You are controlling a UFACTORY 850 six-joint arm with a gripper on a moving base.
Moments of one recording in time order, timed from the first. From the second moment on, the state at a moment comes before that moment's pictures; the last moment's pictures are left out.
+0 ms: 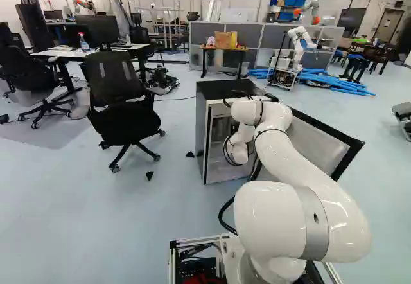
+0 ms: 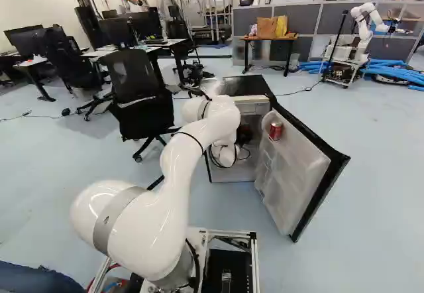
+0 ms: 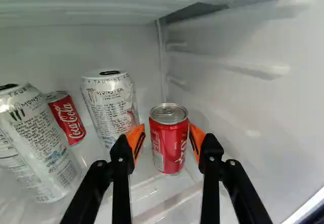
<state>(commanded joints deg) -15.3 -89.7 -95.0 4.2 78.3 0.0</state>
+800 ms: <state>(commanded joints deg) -15.2 -90.4 -96.2 4.2 78.3 0.0</state>
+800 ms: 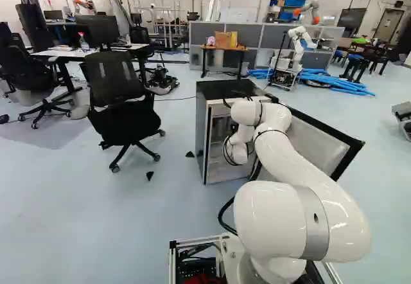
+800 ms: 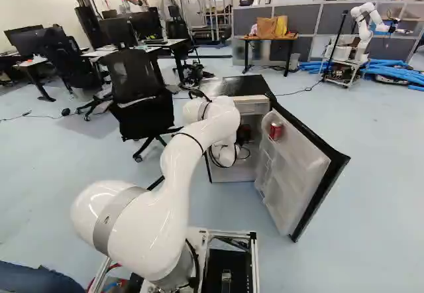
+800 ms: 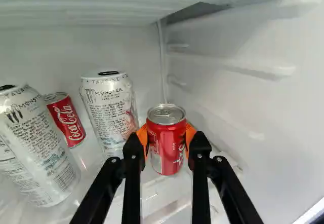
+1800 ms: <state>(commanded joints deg) -15.5 -84.9 -89.5 4.2 78.3 0.0</state>
